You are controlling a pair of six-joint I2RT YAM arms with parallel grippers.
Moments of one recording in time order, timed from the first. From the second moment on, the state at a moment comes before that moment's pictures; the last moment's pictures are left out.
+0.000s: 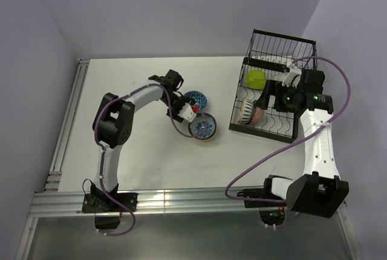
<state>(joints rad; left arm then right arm) -0.53 2.13 1.64 -0.82 0.60 1.71 -0.24 1.17 1.19 -0.88 -0.49 -0.01</state>
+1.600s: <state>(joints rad) -0.60 1.53 1.25 -0.07 0.40 0.56 -0.30 1.08 1.11 -0.77 -0.77 0.20</state>
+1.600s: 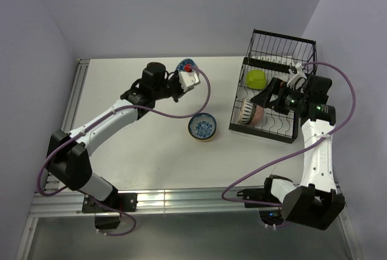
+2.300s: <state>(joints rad) -0.95 1.66 1.23 0.33 0.39 -0.08 -0.30 0.88 1.07 -0.75 -0.88 0.42</state>
